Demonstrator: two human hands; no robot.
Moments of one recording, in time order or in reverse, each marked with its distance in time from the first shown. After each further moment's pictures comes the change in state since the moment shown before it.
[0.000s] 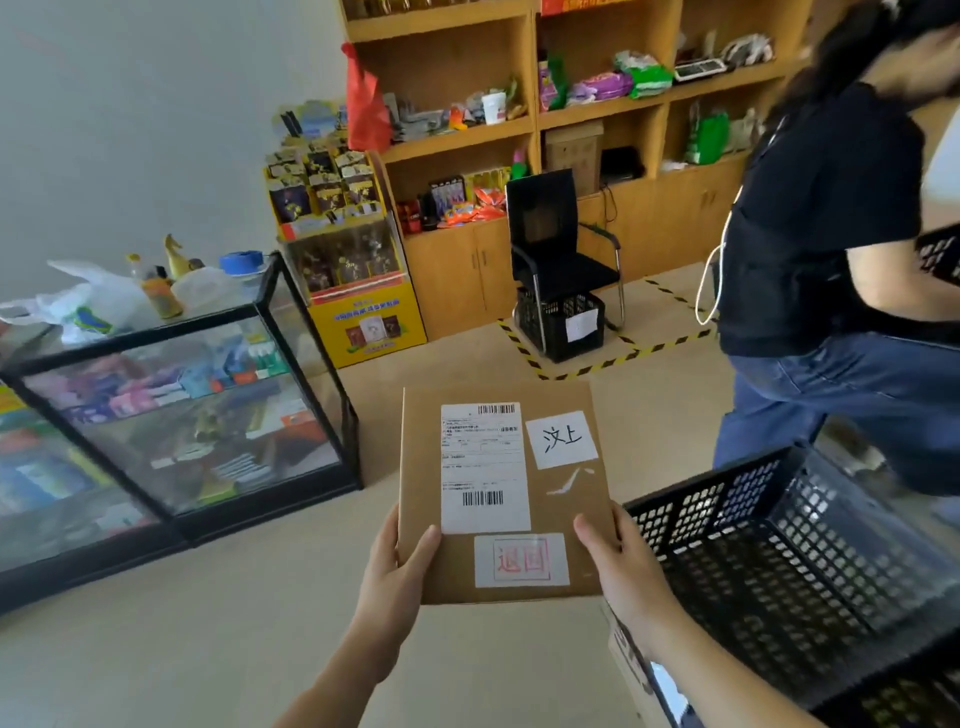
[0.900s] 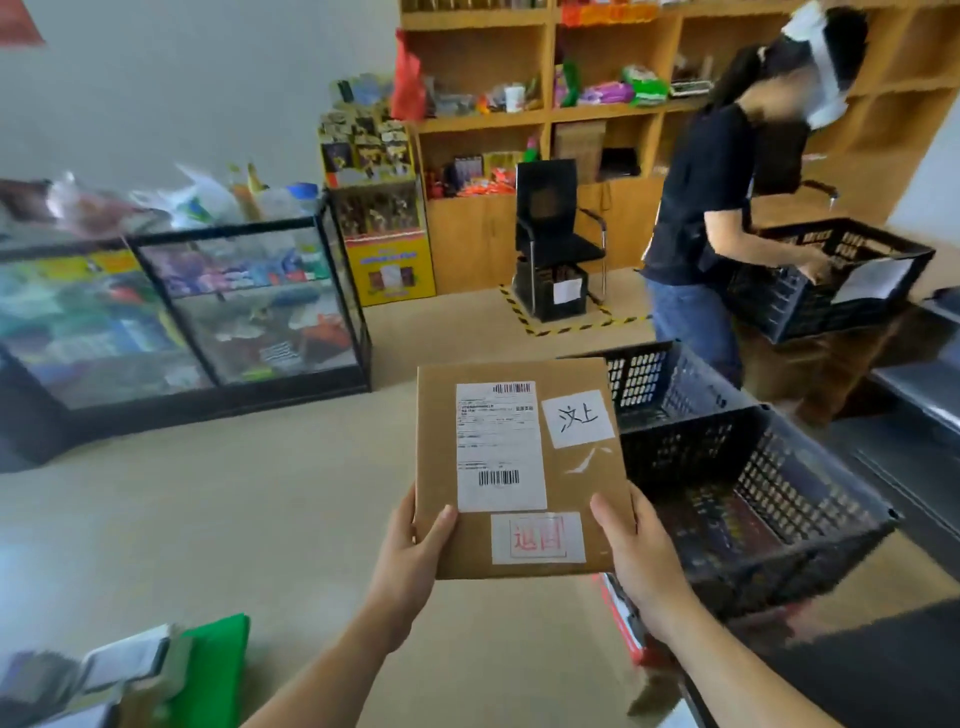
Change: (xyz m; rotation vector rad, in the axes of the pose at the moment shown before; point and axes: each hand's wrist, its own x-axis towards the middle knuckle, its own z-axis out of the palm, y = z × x) left_hand -0.529 -0.111 0.038 -0.089 -0.024 0.002; right_hand -0.496 0.091 -0.166 -0.099 0.008 -0.103
